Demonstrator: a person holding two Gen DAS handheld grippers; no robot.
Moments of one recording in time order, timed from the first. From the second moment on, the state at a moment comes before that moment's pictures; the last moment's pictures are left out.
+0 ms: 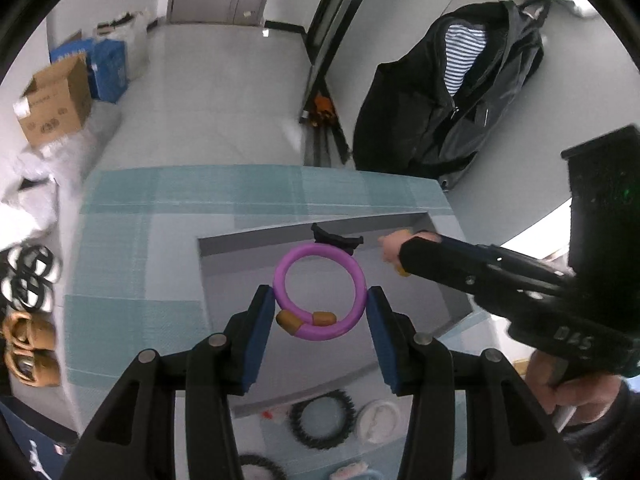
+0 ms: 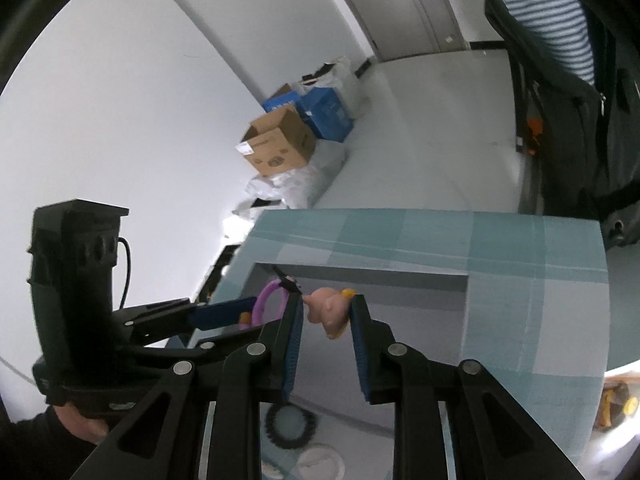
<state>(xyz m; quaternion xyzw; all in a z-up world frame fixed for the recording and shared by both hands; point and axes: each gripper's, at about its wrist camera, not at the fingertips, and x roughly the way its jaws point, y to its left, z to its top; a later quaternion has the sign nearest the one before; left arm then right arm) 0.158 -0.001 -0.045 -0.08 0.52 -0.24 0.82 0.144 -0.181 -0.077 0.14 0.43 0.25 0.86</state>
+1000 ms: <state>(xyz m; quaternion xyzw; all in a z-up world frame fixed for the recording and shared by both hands) 0.103 0.025 -0.011 -0.04 0.44 -0.14 0.88 0.093 -0.207 -0.045 0.10 0.36 0.22 0.90</state>
